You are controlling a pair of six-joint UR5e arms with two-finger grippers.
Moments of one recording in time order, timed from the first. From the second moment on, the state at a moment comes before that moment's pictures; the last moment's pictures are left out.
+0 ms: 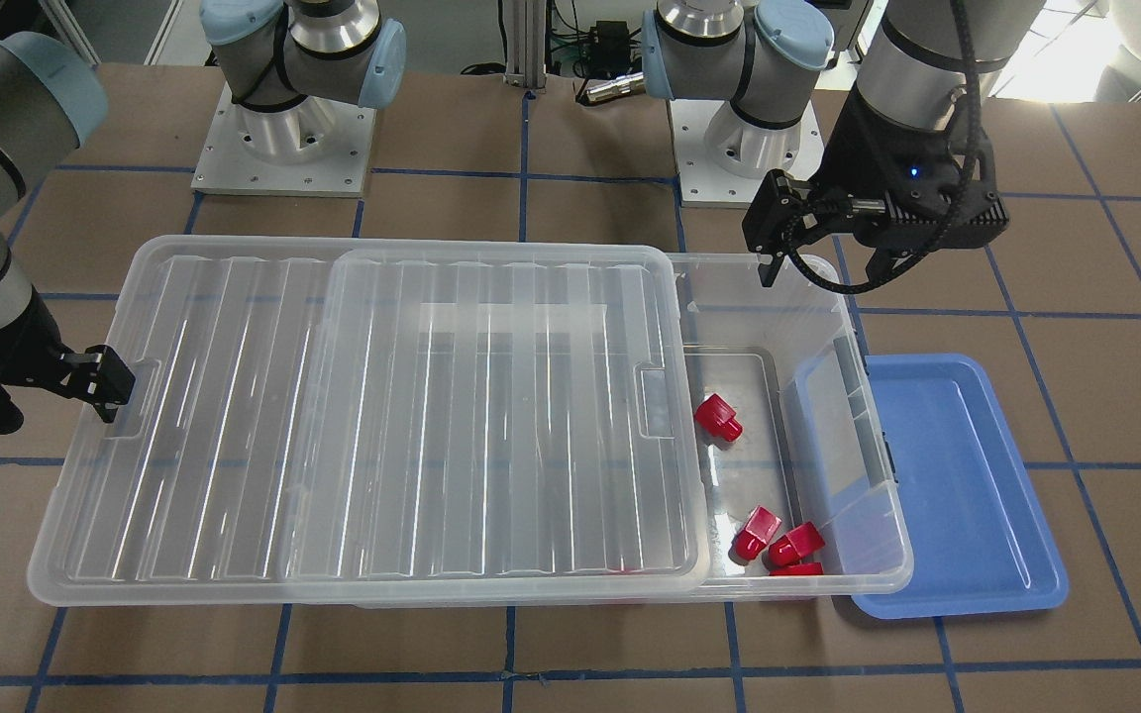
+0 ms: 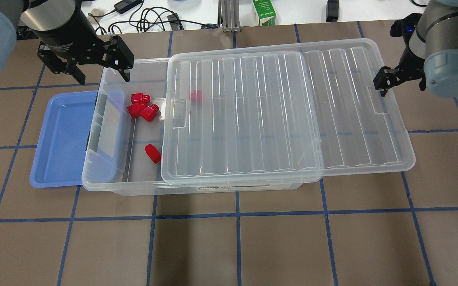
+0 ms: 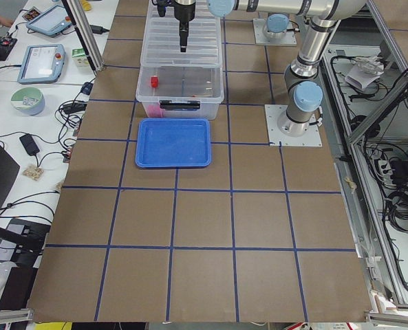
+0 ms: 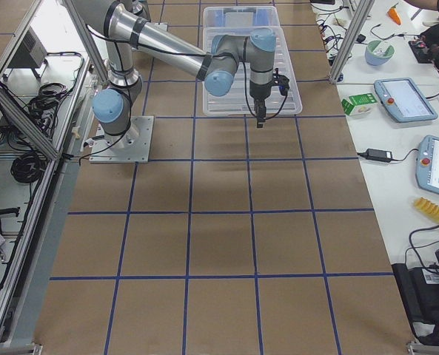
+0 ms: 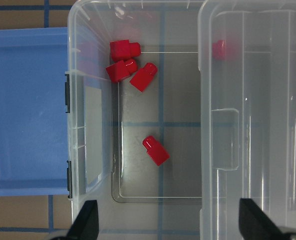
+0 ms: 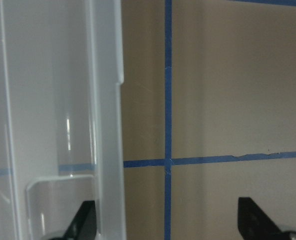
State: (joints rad) left arm -1.56 -1.61 -1.50 -1.53 1.58 -0.01; right arm 1.30 -1.38 1.75 -2.05 -1.73 -0.28
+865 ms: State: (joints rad) left arm -1.56 -1.61 -1.50 -1.53 1.58 -0.01; right arm 1.28 -1.41 1.73 -2.02 -1.69 -0.29
